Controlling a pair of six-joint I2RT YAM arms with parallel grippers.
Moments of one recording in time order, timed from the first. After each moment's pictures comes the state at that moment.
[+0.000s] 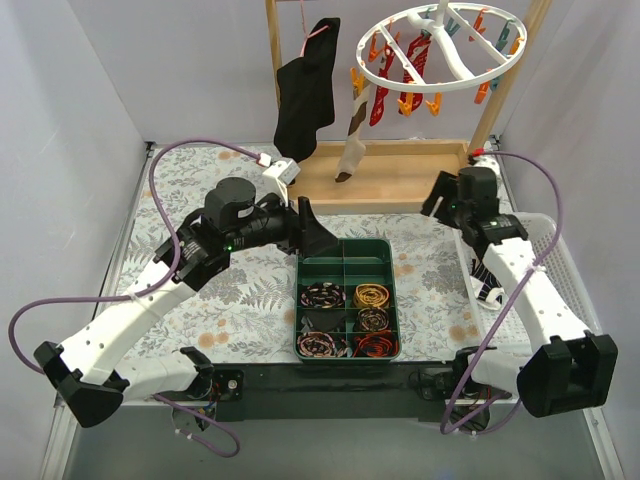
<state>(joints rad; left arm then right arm) -0.76 1.11 1.25 -0.45 0.35 -0.54 0.17 1.17 1.04 -0.51 0.16 0.48</state>
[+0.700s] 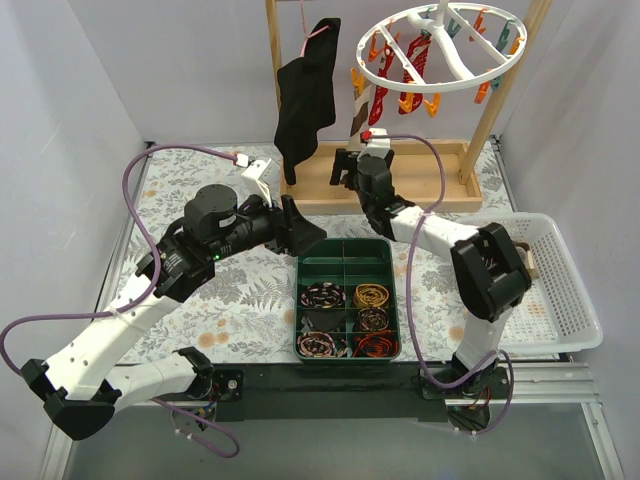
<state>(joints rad) -0.76 1.02 1.24 -0.45 0.22 -0.54 0.61 1.78 1.19 0.41 0.38 0.28</state>
